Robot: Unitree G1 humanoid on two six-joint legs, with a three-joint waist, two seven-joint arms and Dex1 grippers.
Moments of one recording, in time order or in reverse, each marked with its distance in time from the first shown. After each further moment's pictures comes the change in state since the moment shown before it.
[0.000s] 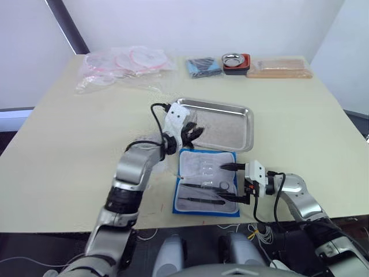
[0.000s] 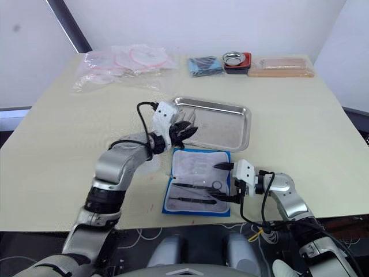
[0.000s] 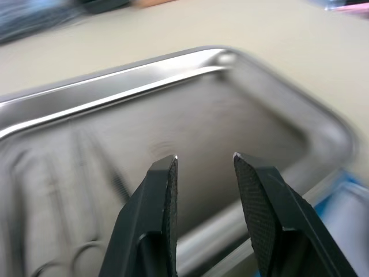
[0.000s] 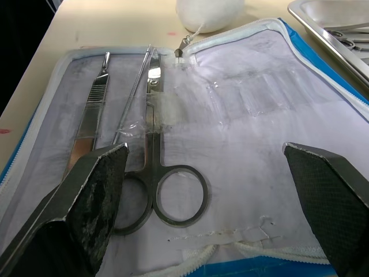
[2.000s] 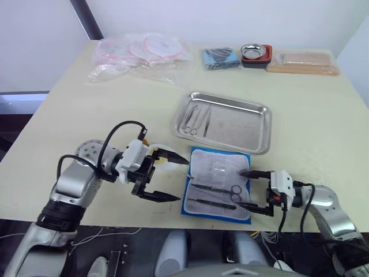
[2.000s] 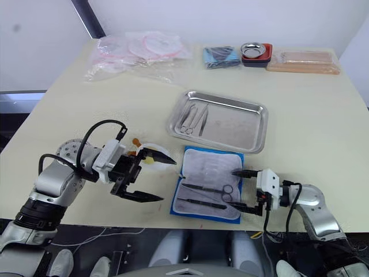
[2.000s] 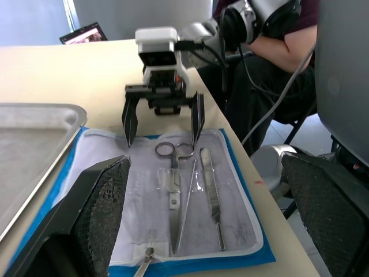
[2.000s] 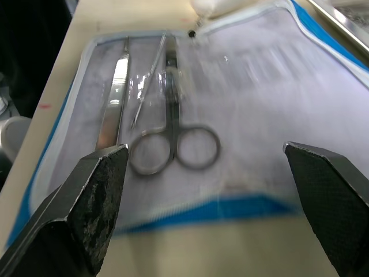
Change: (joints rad) left arm 0.149 0.381 -0.028 0.062 -0.326 -0.547 -0.812; right arm 0.245 -0.178 -0.184 -0.252 0.118 0.044 0.062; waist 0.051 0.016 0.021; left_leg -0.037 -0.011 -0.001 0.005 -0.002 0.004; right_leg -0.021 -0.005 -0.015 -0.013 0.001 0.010
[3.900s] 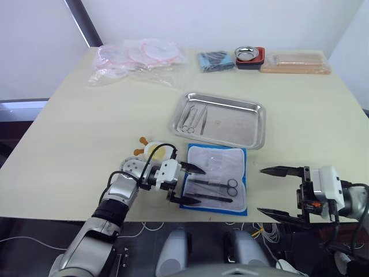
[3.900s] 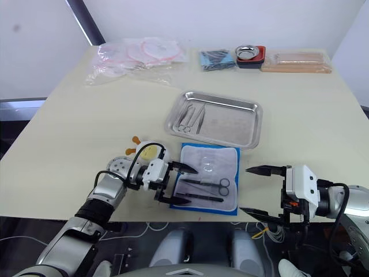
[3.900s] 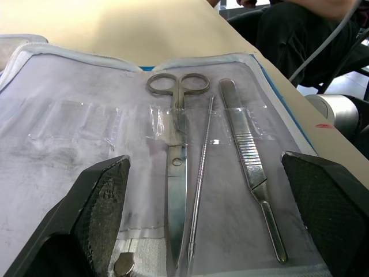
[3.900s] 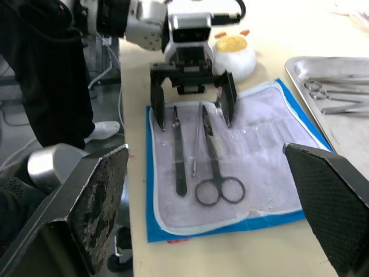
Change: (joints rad) left arm -0.104 -0.304 -0.139 0.522 0.354 -0.389 0.046; right arm 0.211 -0.229 -0.332 -0.619 0.277 0.365 -0.054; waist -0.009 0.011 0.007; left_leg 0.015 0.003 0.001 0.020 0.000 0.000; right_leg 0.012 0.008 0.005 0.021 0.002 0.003
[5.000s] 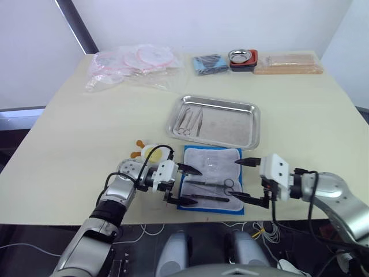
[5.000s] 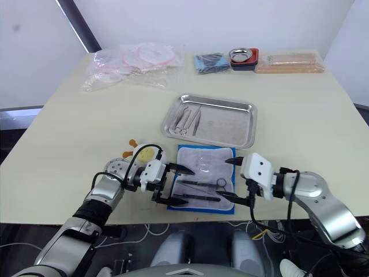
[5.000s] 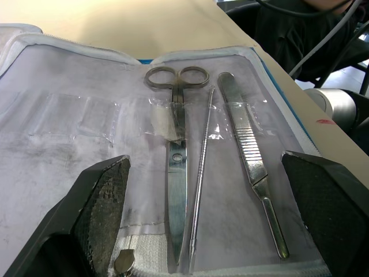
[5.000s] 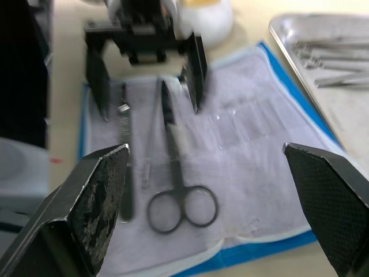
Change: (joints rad) left arm 0.017 0.013 -0.007 0.039 -0.007 -0.008 -0.002; right arm -0.374 0.164 0.463 0.158 -0.368 0.187 -0.276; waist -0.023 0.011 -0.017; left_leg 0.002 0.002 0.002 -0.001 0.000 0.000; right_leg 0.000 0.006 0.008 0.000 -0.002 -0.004
